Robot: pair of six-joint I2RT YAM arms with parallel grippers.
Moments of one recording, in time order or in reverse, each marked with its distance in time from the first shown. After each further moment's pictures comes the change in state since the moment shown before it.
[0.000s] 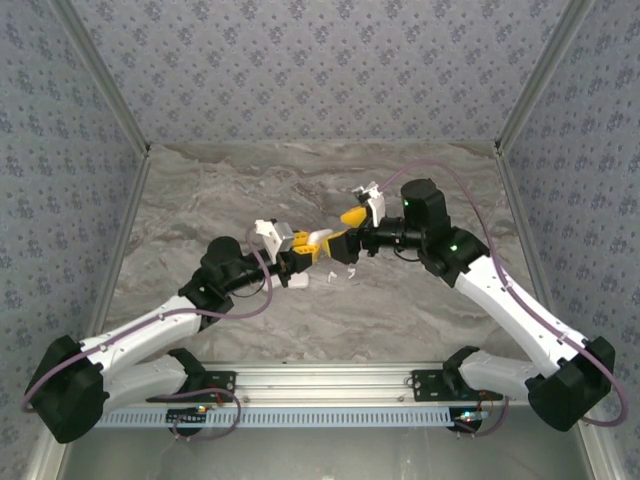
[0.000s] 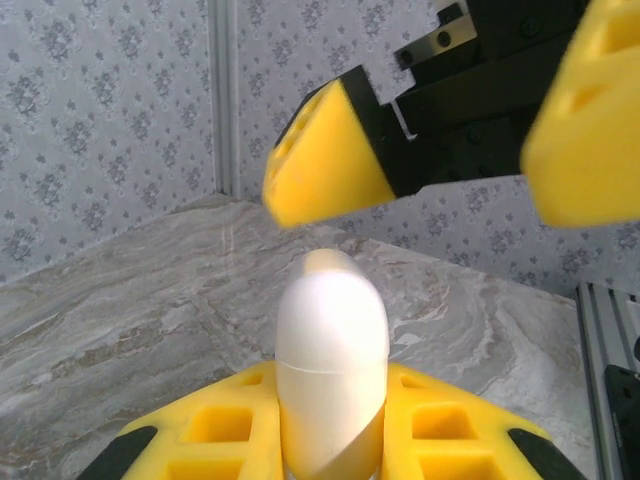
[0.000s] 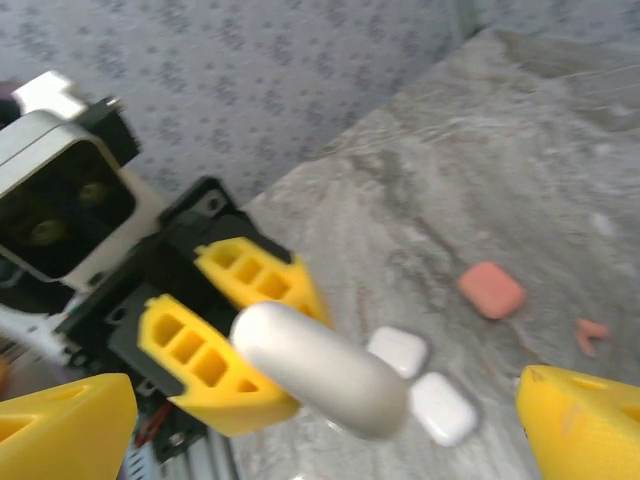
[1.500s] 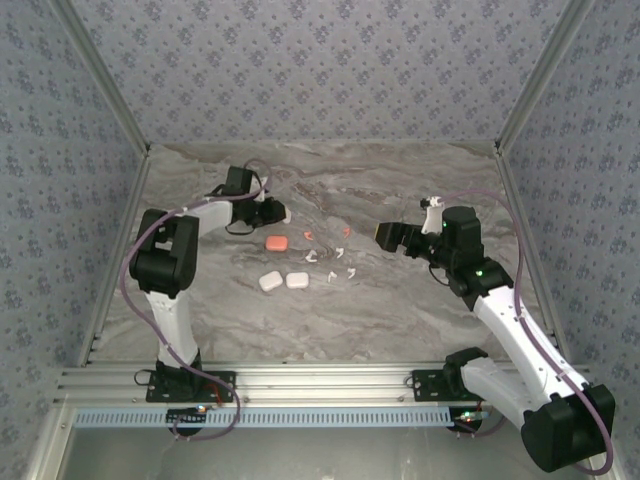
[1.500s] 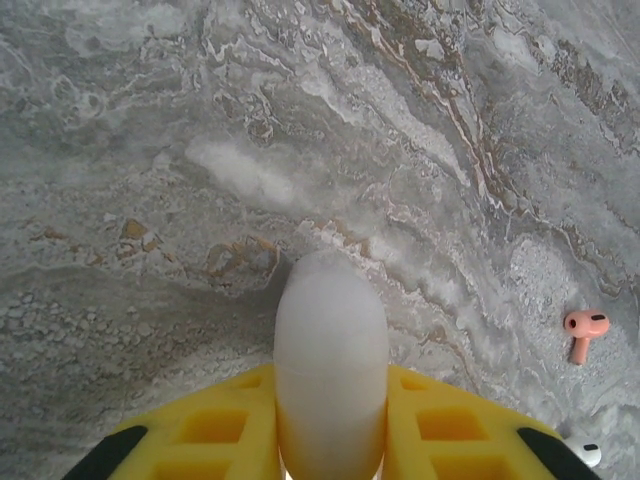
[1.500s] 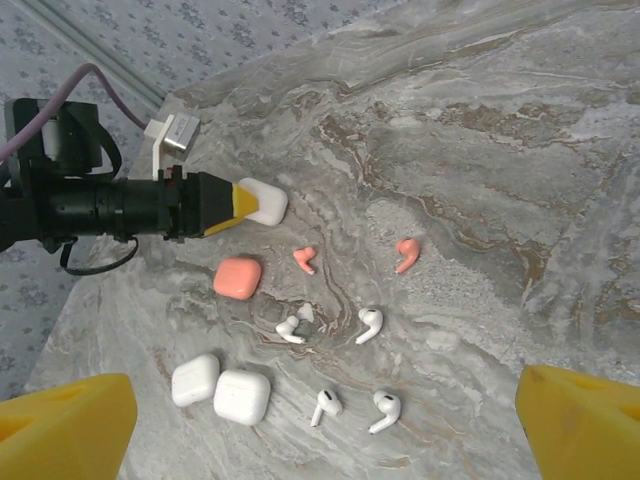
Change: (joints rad) left arm 0.490 0.976 0.744 -0.703 0.088 -0.310; right arm -0.282 -0.193 -0.310 0.011 0.260 0.272
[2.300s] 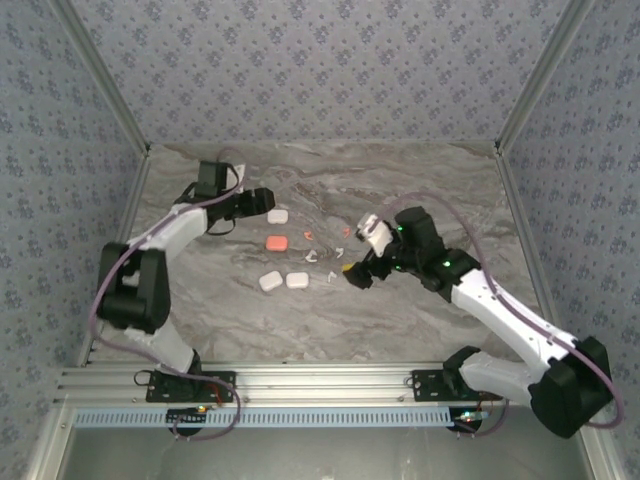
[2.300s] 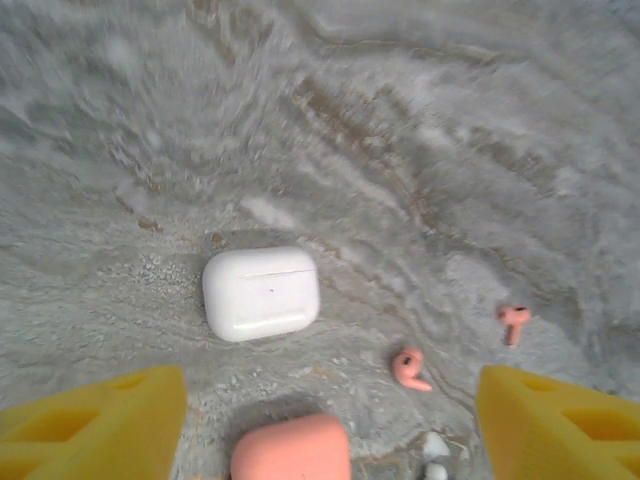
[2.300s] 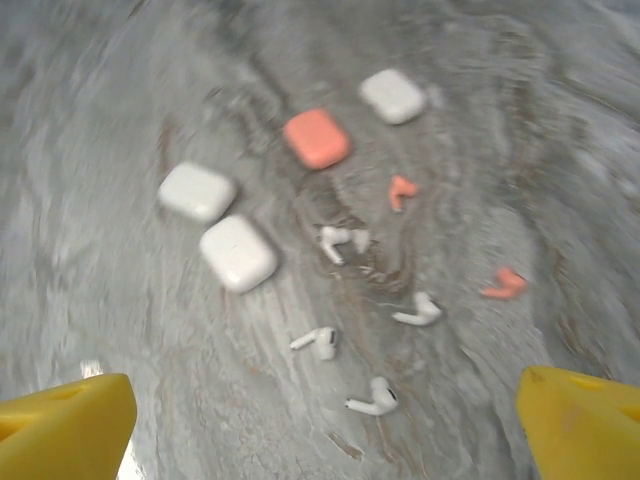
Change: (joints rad) left arm 0.052 -0.383 -0.168 -0.024 -0.090 0.049; right arm 0.299 0.197 0.089 -0.074 -0.007 -0.770
